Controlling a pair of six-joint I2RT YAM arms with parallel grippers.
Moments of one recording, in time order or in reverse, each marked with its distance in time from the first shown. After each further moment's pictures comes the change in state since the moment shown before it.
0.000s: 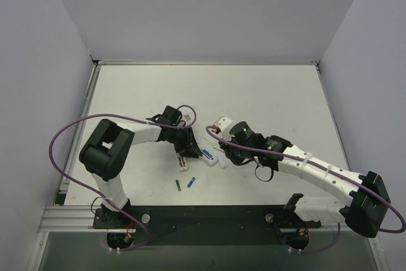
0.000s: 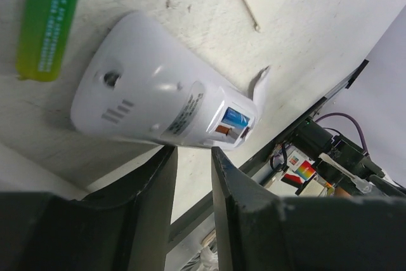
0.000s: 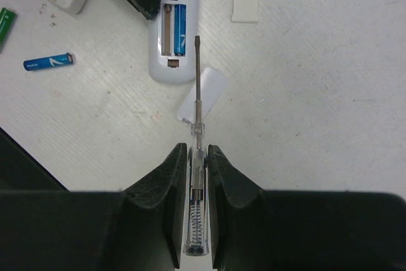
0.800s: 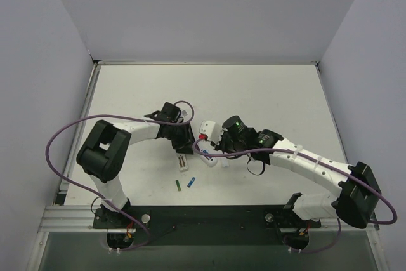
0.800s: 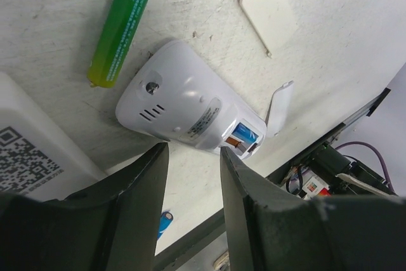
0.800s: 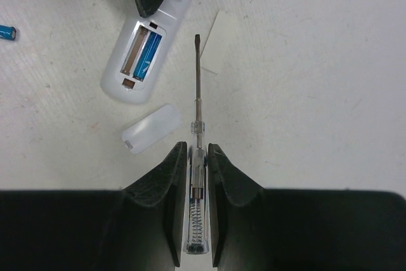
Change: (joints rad) left arm 0.003 -0.027 0.038 -0.064 -0.114 0.031; right arm 0.000 0.114 0.104 0.028 -0.006 -0.461
